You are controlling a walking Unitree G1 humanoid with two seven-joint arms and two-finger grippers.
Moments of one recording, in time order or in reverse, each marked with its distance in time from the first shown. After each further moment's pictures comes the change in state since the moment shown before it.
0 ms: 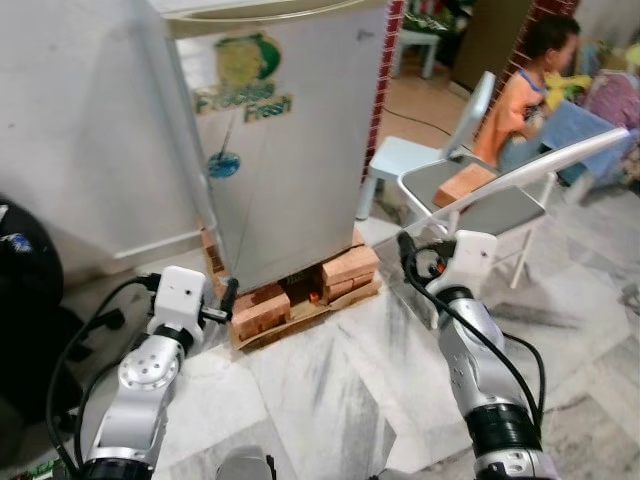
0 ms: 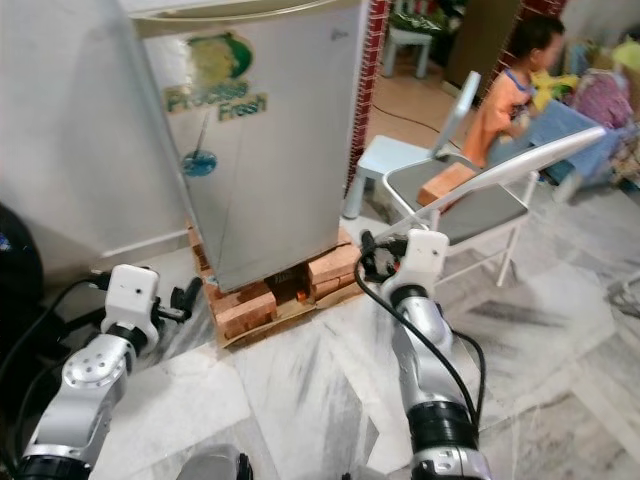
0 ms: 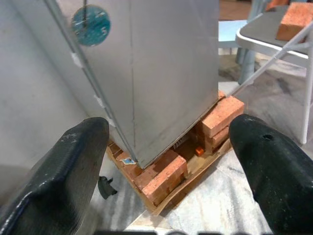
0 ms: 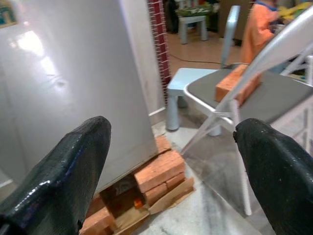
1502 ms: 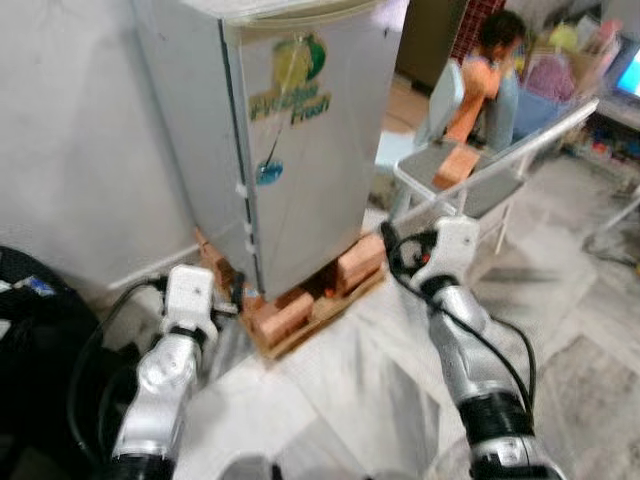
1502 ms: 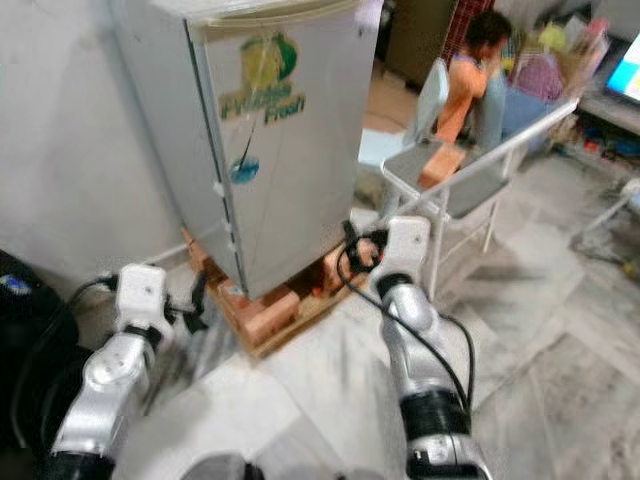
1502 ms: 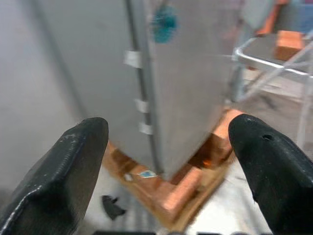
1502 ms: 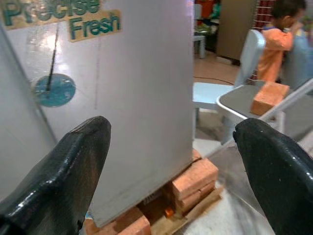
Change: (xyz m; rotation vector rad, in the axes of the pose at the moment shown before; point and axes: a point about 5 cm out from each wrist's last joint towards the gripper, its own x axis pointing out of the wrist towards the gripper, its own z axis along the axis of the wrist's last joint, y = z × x) left arm 0.010 -0.011 0.001 -0.066 -0.070 0.039; right arm 0.013 0.031 0.015 -0.020 -0.039 0.125
